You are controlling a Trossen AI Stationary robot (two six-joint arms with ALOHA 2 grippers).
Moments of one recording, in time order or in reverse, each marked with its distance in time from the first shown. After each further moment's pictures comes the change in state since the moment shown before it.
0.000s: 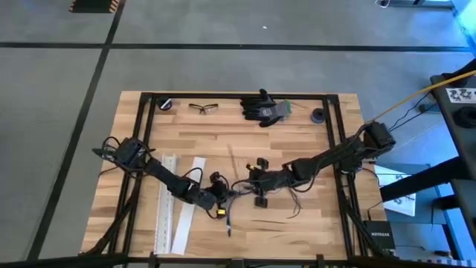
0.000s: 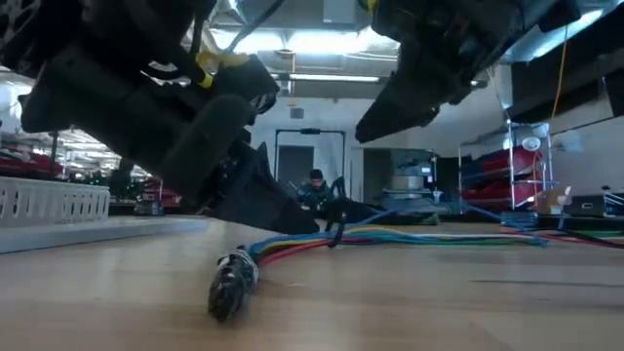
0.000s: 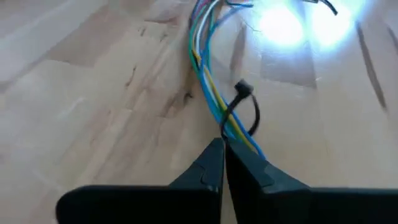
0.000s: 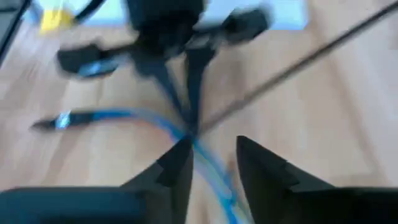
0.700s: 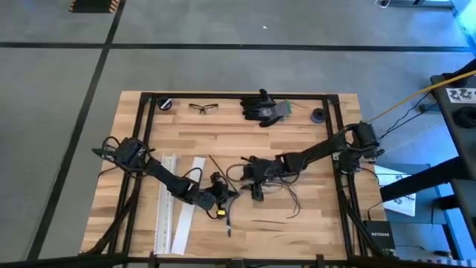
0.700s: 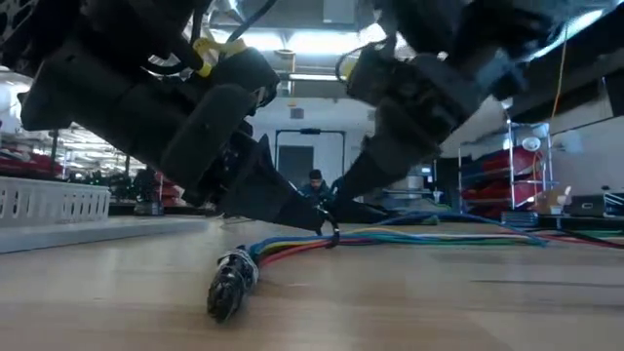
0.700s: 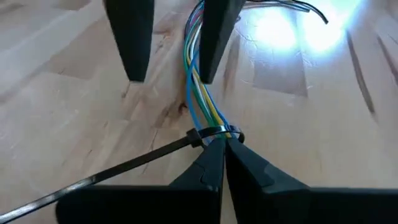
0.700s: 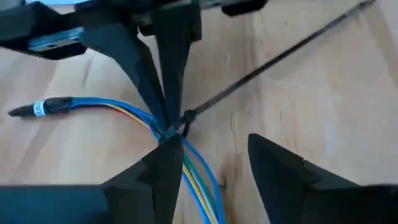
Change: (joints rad) left arm -0.001 -0.001 0.000 0.021 -0.001 0.021; right arm -0.188 0.169 -0.072 0.342 -0.298 -0.056
